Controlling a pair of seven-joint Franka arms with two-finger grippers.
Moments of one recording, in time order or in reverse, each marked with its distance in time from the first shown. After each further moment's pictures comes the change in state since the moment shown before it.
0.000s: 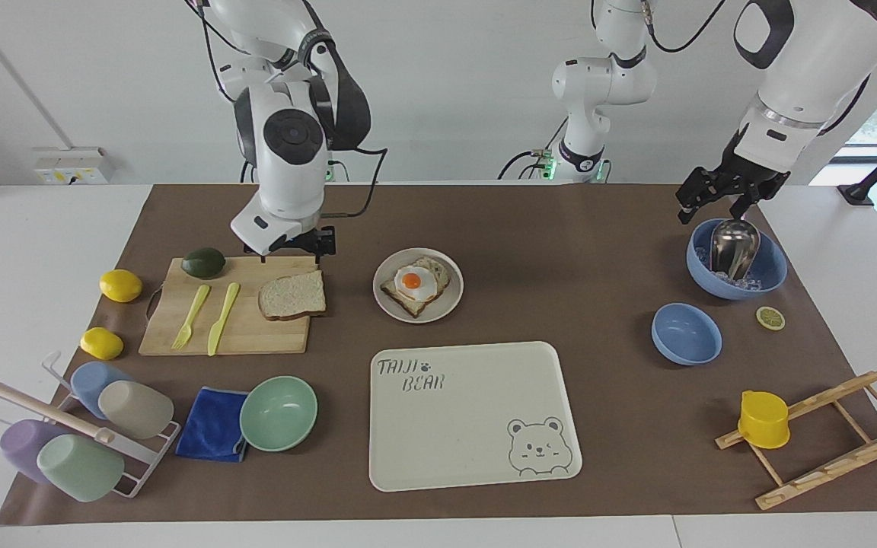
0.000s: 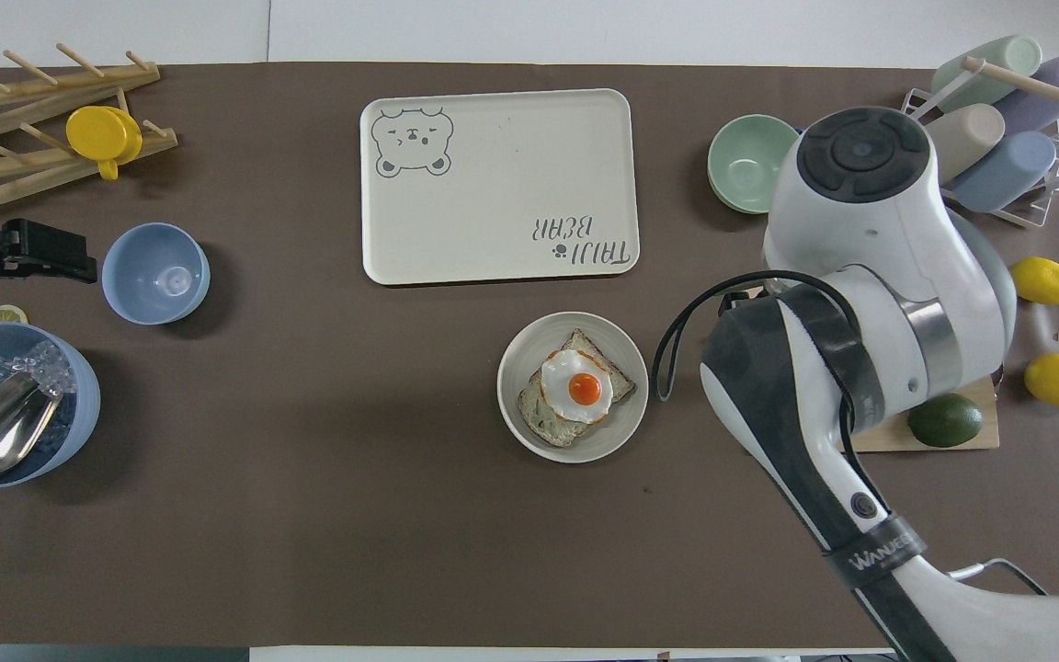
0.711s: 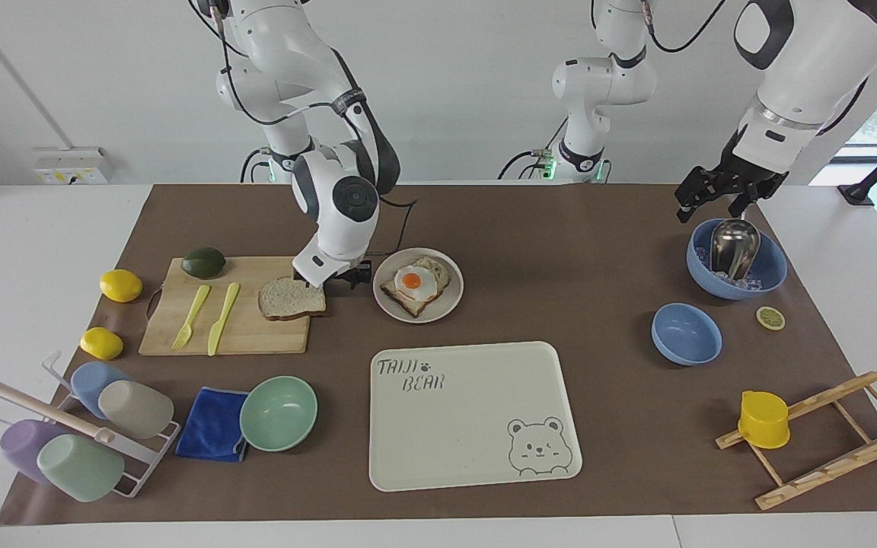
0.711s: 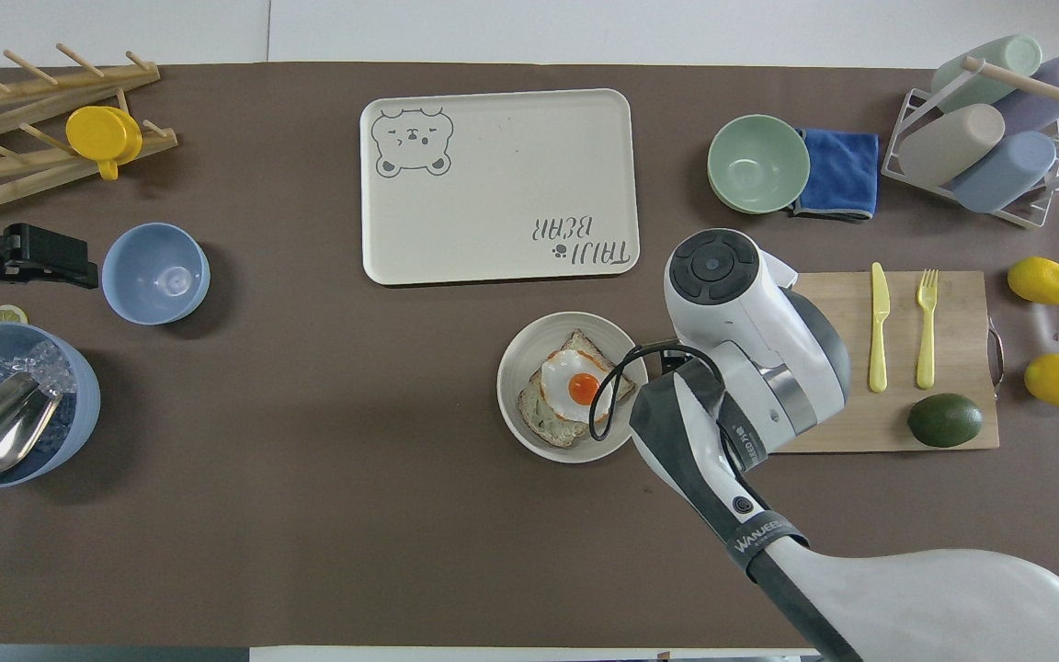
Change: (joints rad) left arm 0.000 0.000 0.000 0.000 0.000 -0.017 0.000; right arm 0.065 0.075 -0.004 -0.210 -0.028 0.242 0.136
